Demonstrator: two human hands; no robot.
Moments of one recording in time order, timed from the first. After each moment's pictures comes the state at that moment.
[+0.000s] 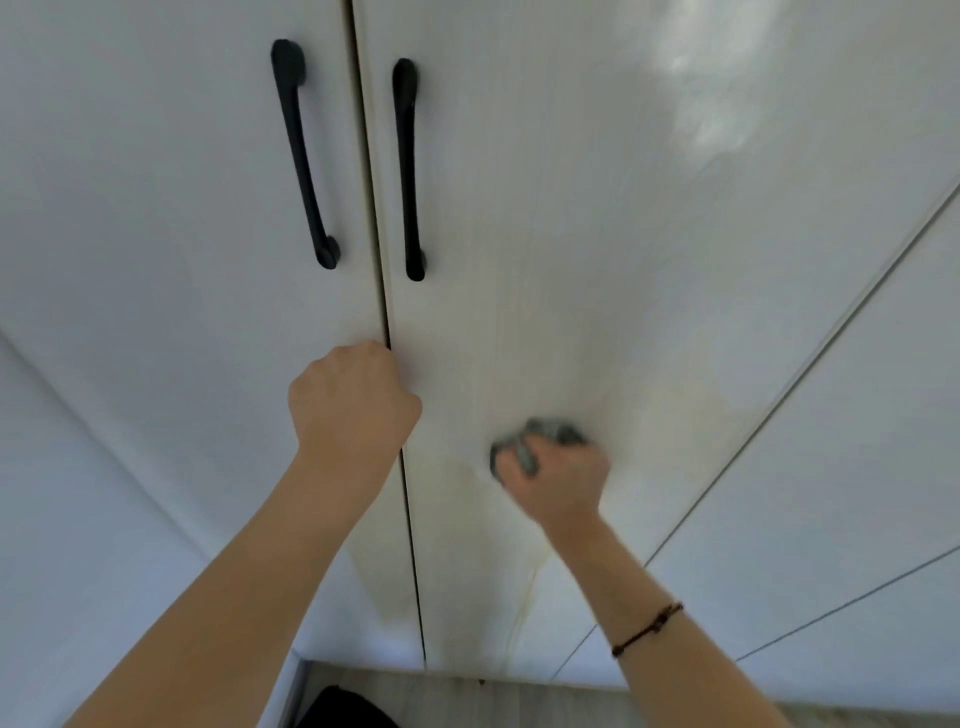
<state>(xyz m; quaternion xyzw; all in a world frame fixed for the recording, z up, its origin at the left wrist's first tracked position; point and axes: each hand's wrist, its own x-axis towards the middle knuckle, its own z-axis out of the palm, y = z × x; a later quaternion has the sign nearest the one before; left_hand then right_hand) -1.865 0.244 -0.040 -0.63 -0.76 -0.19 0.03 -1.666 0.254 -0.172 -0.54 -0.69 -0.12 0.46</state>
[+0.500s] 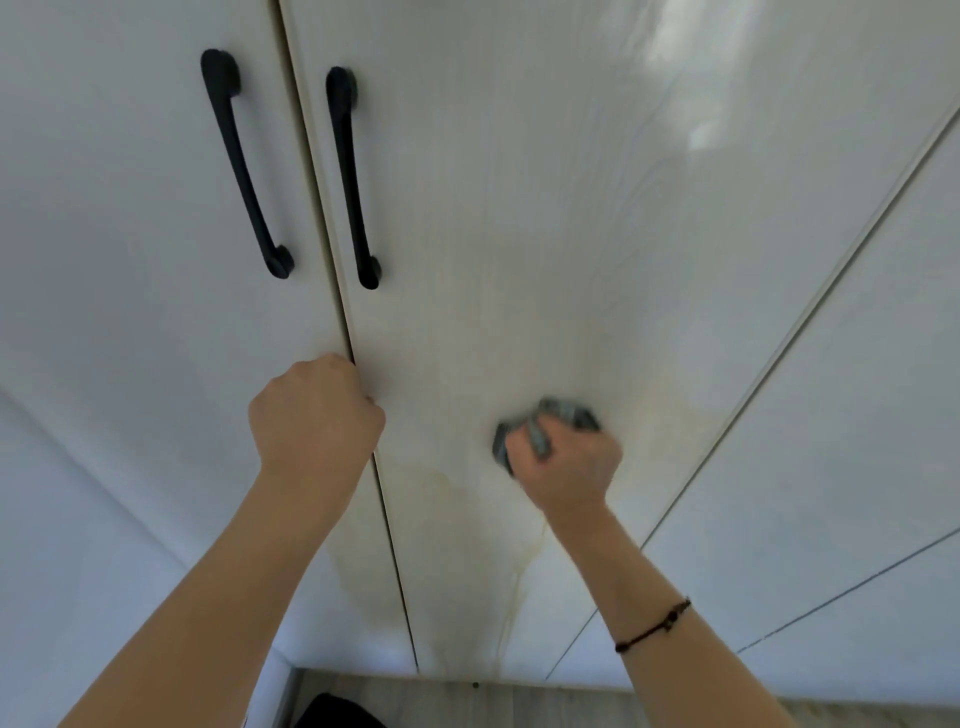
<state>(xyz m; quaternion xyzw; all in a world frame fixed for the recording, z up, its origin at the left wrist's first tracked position) -1.857 0.244 -0.045 -0.60 -0.78 -0.16 0.06 -1.637 0.257 -0.142 -0.52 -0.65 -0.15 0.53</state>
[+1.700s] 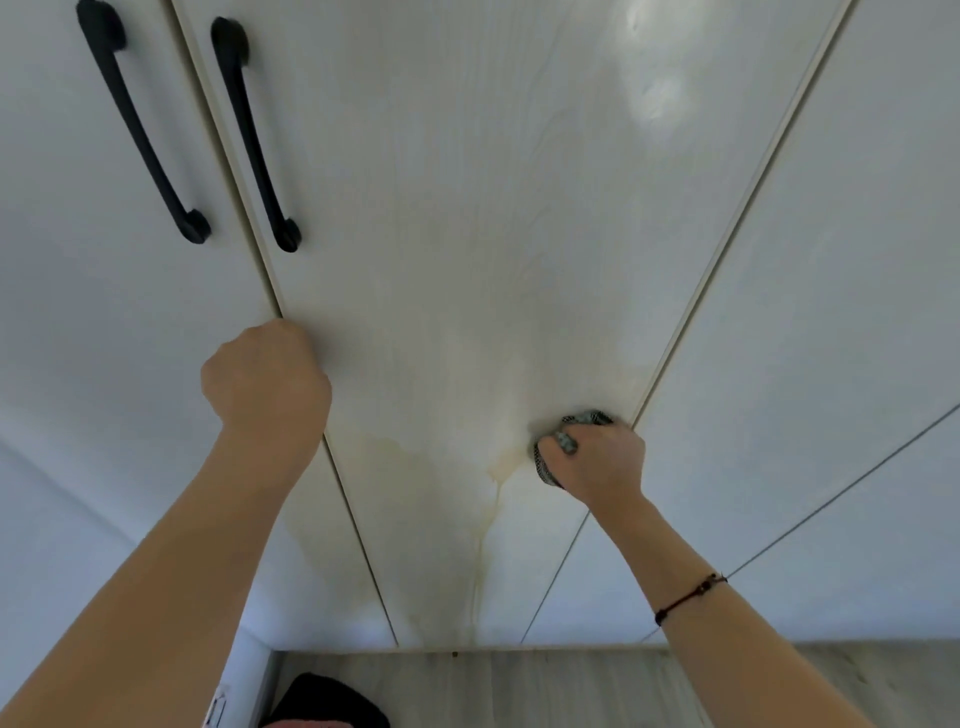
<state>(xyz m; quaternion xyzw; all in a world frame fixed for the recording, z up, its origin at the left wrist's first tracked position) -1.831 0.239 -0.038 -0.57 -0.81 -0.11 0.06 -1.539 0.222 -0.176 -0.68 -0.65 -0.03 0.34</state>
